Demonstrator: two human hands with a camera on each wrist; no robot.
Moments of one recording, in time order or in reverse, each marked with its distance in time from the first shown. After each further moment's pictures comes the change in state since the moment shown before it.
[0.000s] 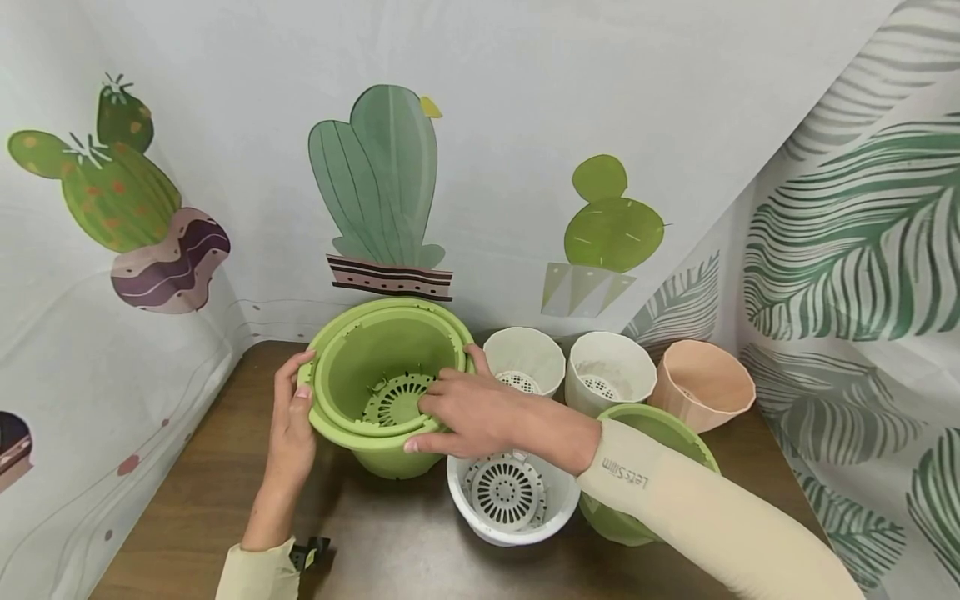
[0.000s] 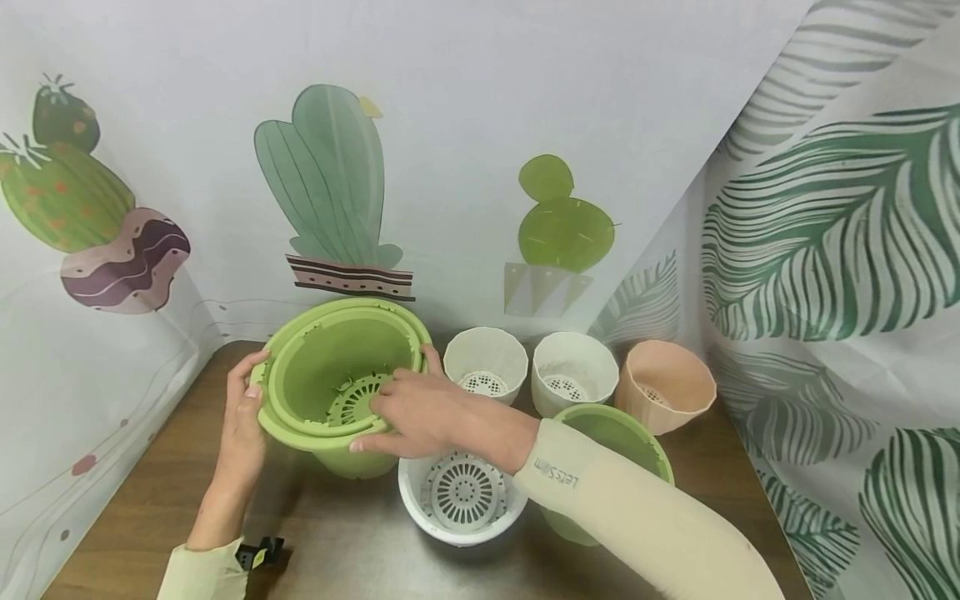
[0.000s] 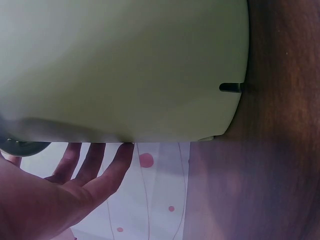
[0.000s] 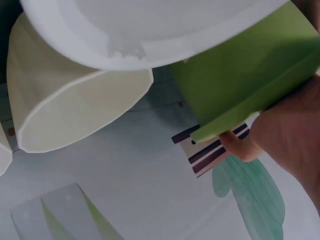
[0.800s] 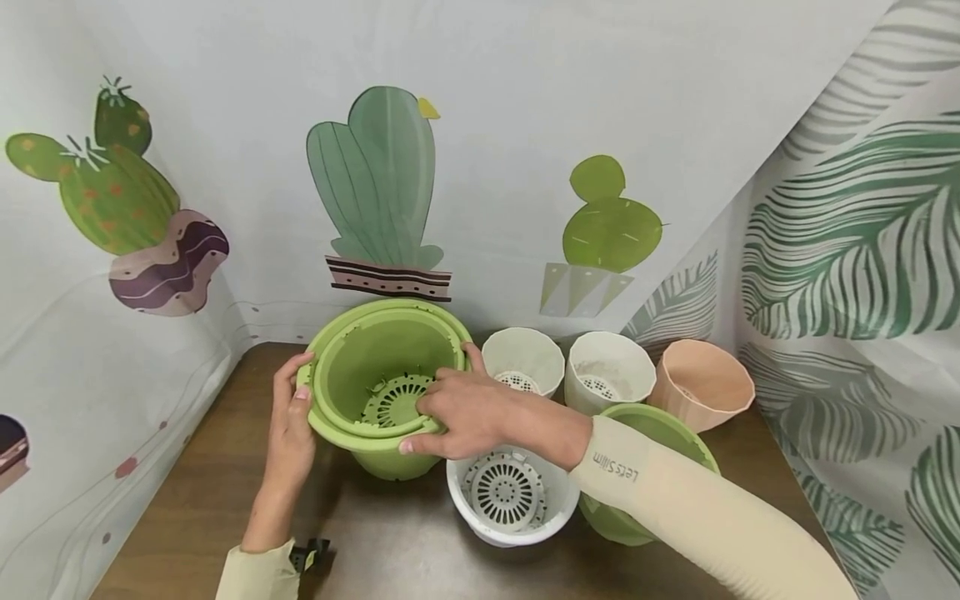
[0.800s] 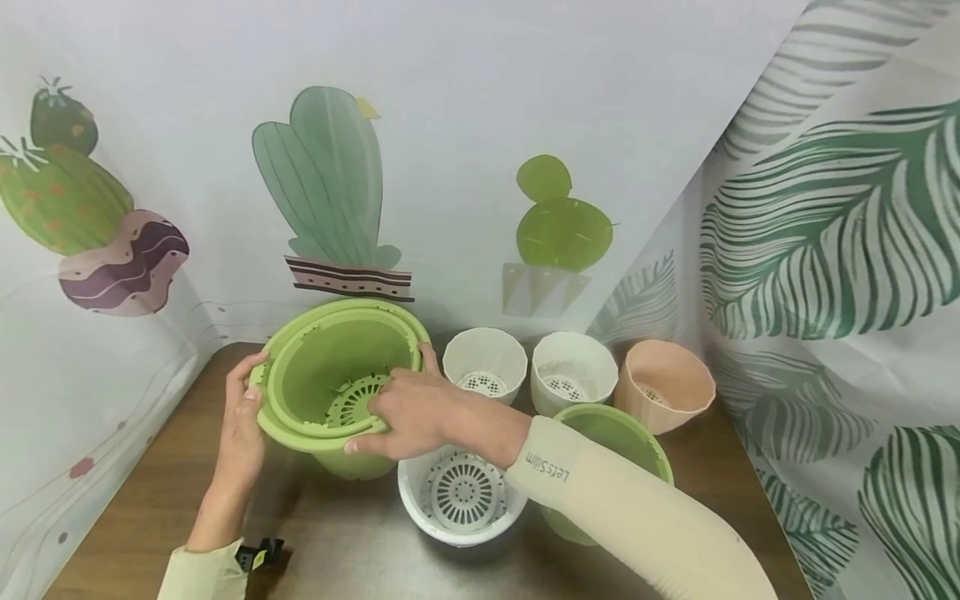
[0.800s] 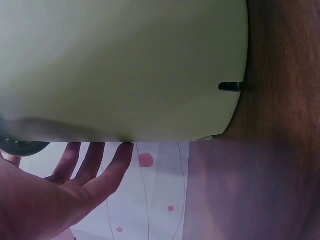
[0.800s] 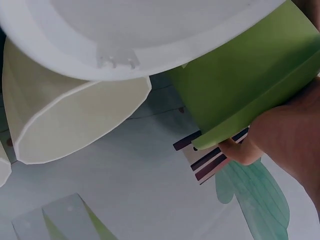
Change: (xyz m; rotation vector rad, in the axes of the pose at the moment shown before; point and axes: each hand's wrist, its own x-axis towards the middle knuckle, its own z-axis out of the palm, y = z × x) left_hand -0.001 0.001 -0.001 0.016 -0.005 0.009; right_hand 0.008 -0.002 -0.002 0.051 -0.061 0.045
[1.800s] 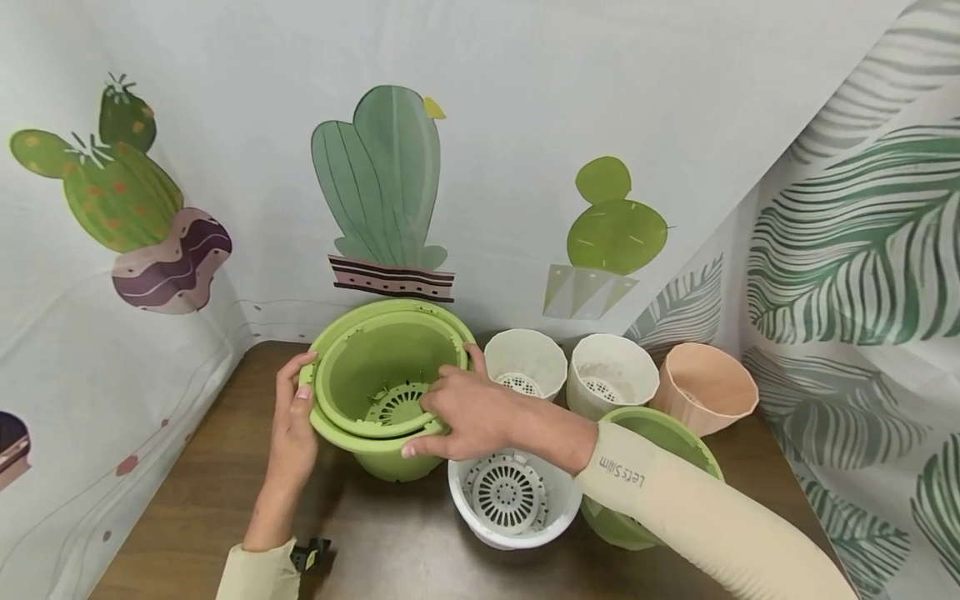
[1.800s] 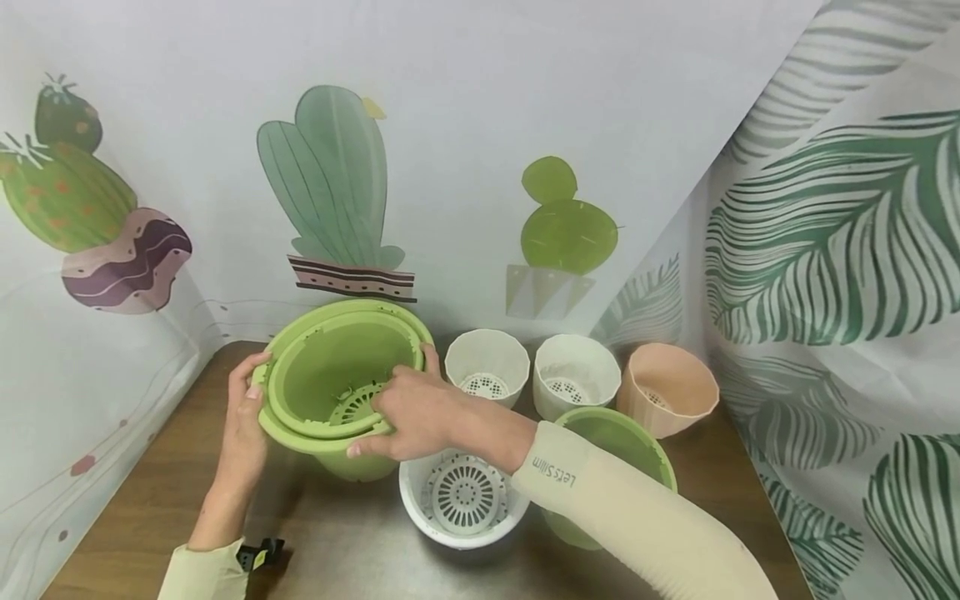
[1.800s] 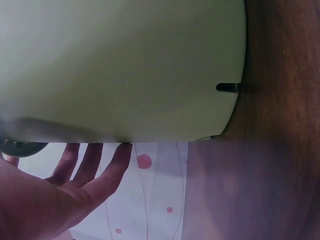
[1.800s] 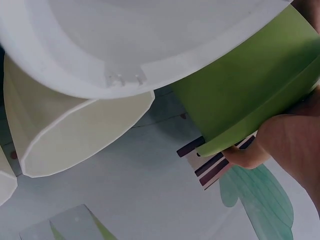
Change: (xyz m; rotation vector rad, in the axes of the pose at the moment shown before) left_hand 0.001 -0.005 0.001 -0.021 0.008 0.014; right_hand 0.001 0.004 0.004 0.042 0.085 -0.047
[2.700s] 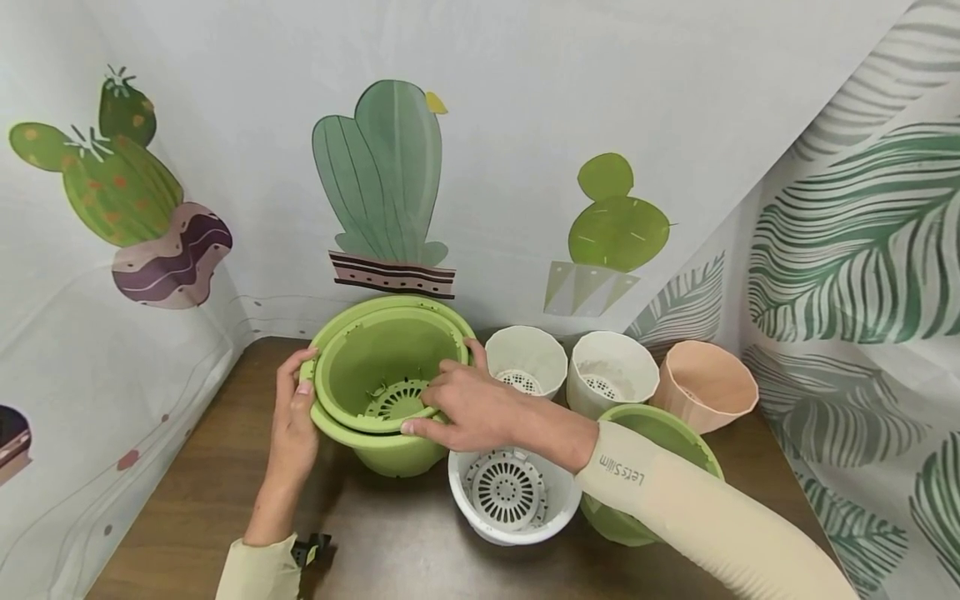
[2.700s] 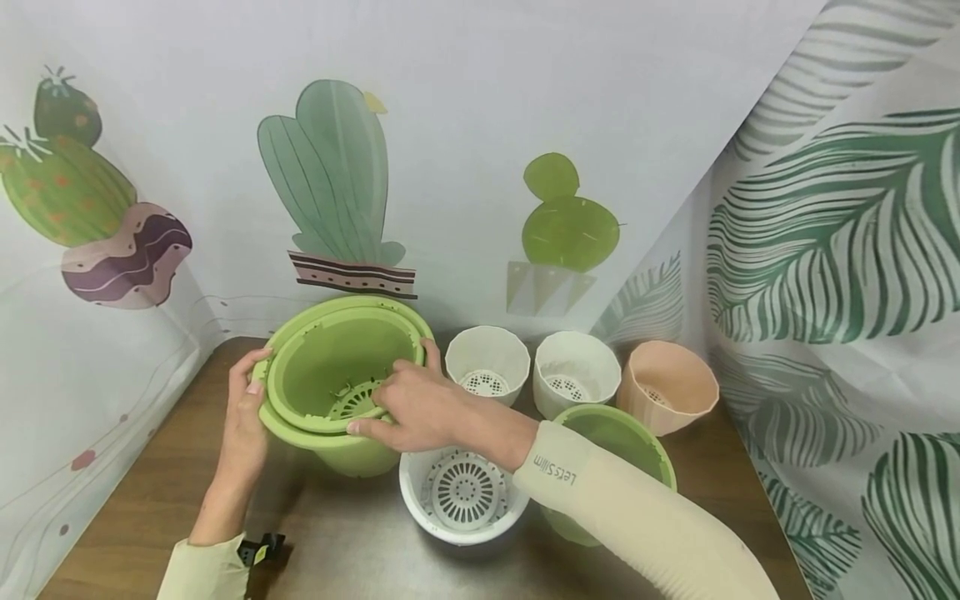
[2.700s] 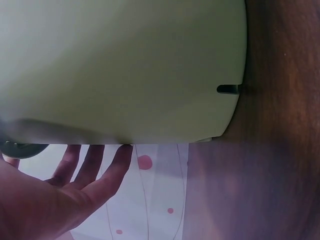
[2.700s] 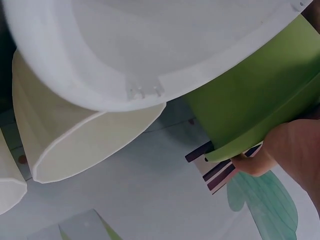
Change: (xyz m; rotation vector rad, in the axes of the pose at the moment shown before) left_hand 0.000 0.000 0.001 0.000 0.004 0.015; right_hand 0.000 0.003 0.008 -0.004 0.106 -0.008
